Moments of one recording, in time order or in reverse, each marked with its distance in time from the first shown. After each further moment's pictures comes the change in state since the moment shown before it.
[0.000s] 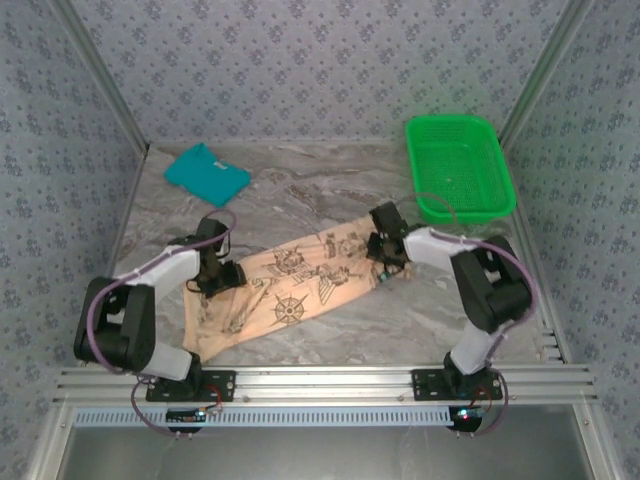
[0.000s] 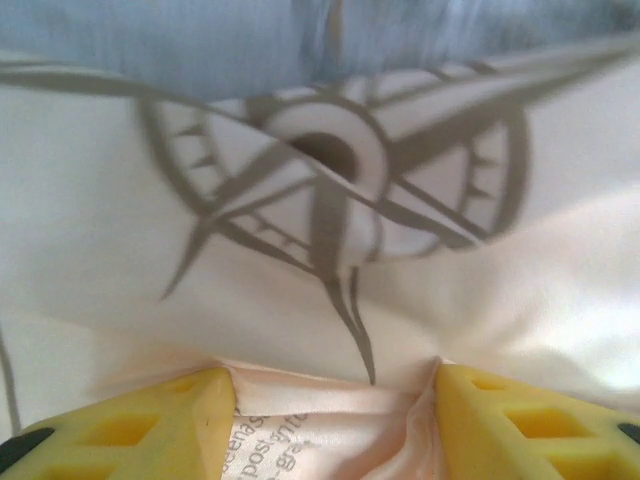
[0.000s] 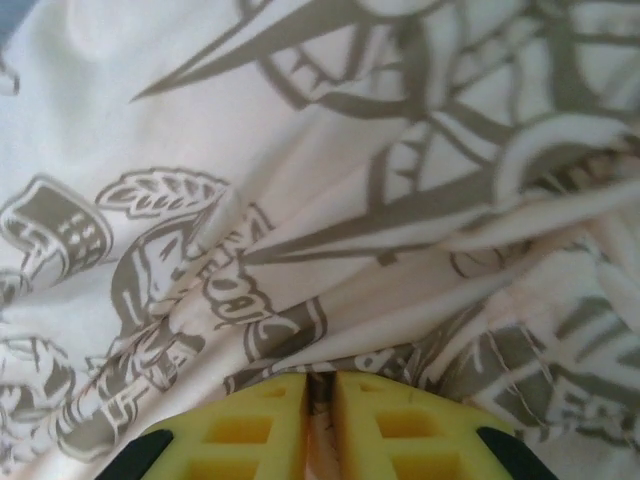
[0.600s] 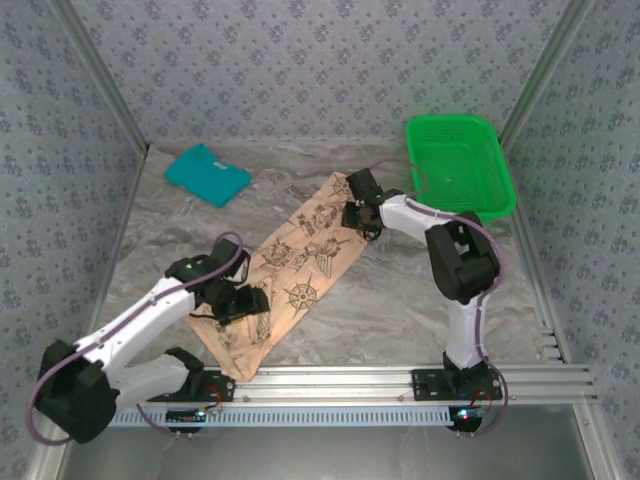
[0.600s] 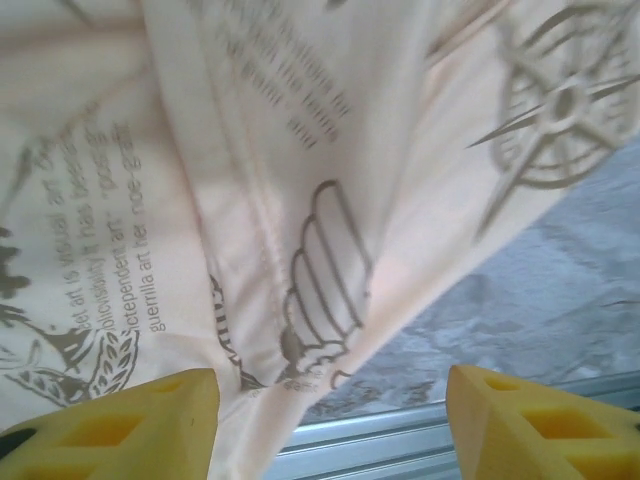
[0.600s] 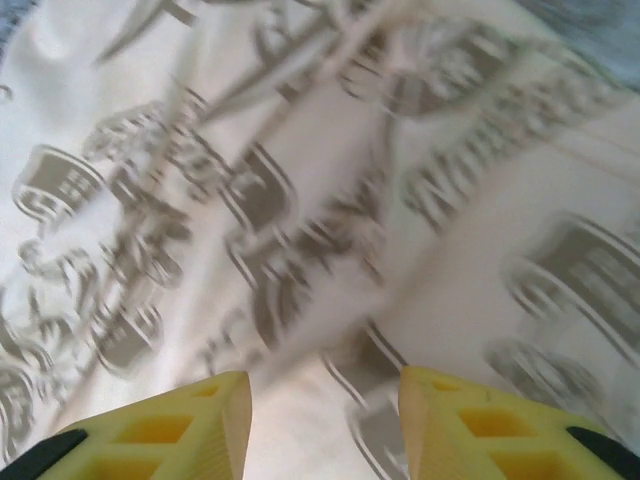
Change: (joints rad) left arm -0.339 -0.361 0.022 -0.288 0.134 -0.239; right arm 0.032 0.197 0.387 -0.144 0.006 -0.133
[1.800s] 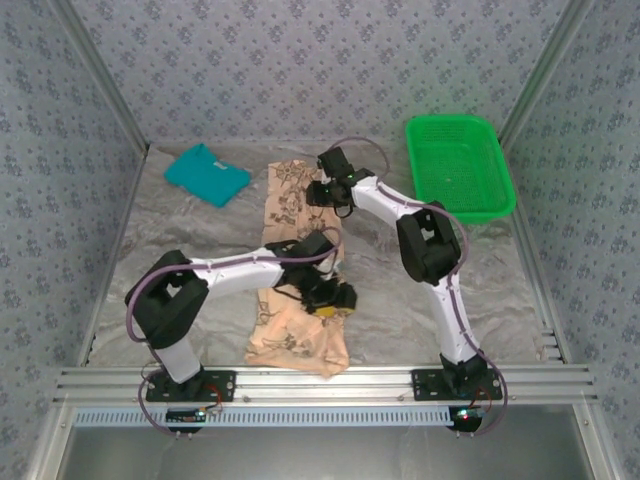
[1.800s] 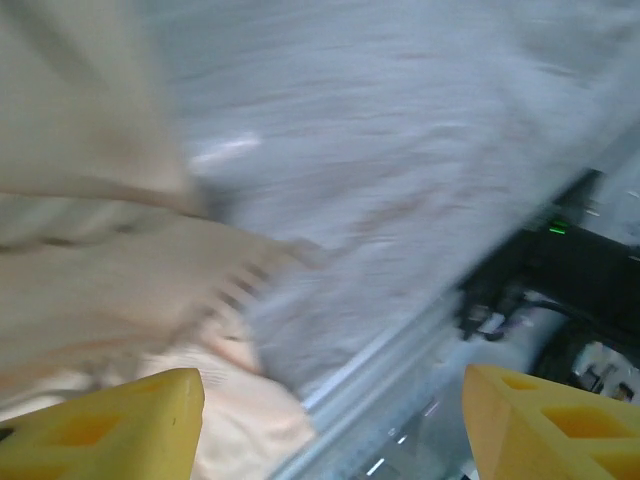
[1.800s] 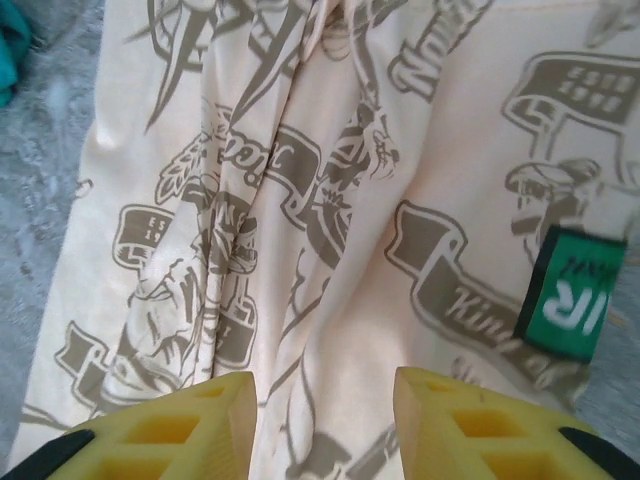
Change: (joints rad) left arm -0.372 0.662 0.363 0.499 0.357 -0.039; right arm 0.043 0.307 0.497 -0.034 -0.181 -0.136
